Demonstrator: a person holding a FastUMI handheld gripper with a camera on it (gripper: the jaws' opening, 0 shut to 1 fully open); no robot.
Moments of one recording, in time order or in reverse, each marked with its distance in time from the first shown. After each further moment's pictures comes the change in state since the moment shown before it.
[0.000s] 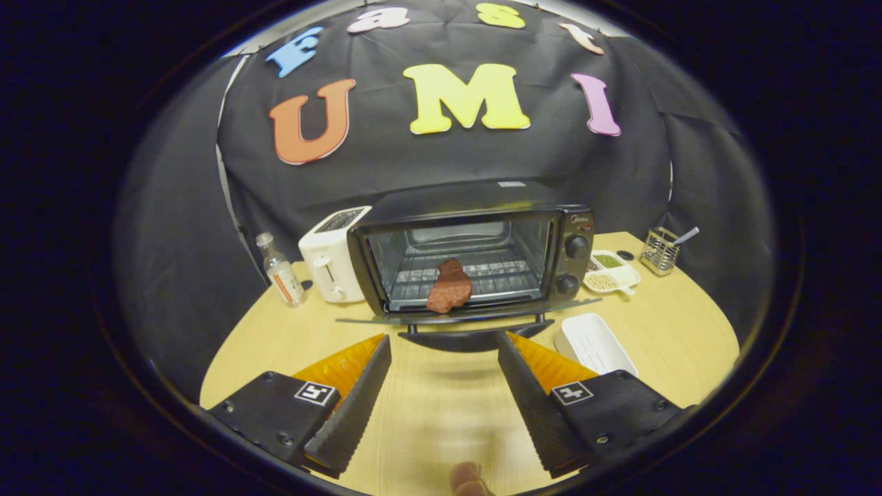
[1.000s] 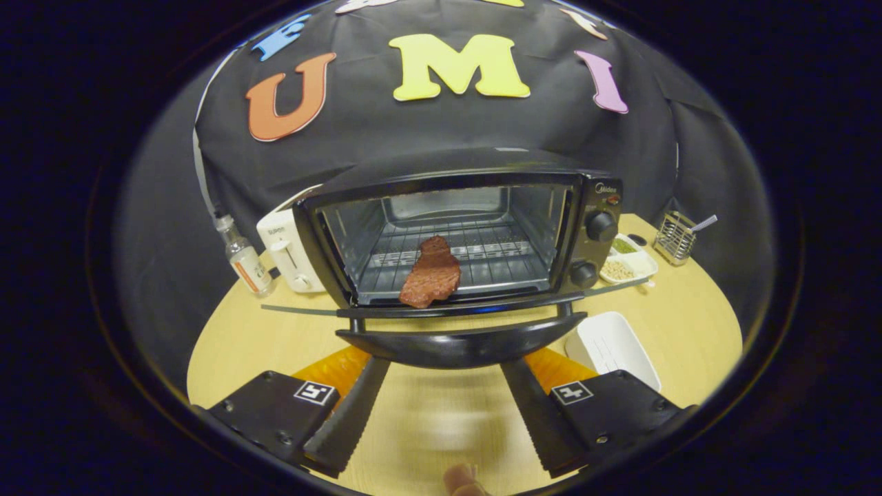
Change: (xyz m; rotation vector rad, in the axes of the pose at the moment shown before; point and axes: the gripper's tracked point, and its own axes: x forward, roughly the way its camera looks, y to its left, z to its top) arm 0.075 -0.024 0.019 0.022 0.074 -0.026
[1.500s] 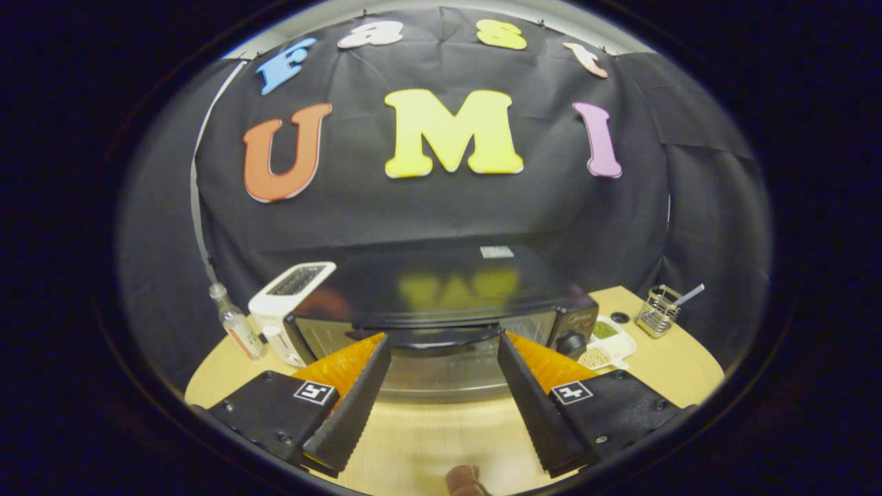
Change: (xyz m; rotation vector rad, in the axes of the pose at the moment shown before) arm -0.041 -0.016 0.121 -0.013 -0.320 -0.018
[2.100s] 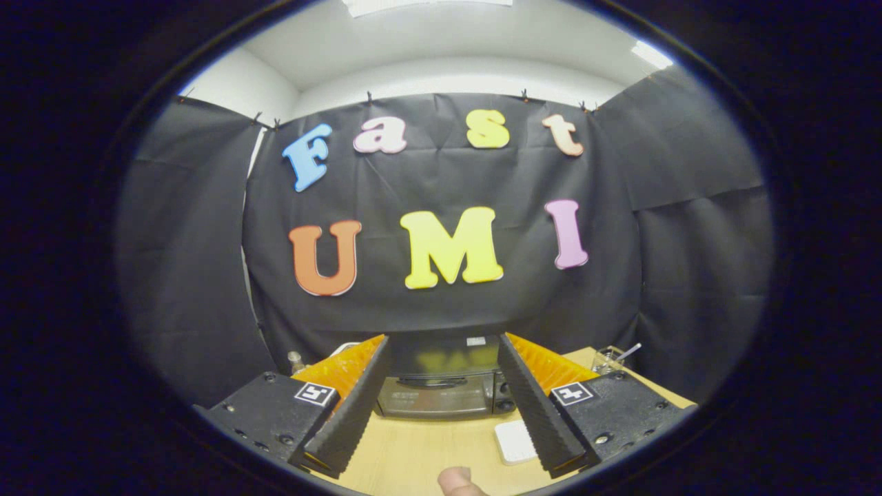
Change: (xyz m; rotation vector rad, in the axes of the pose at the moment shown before) arm -0.270 -0.024 0.126 0.004 -0.325 0.064
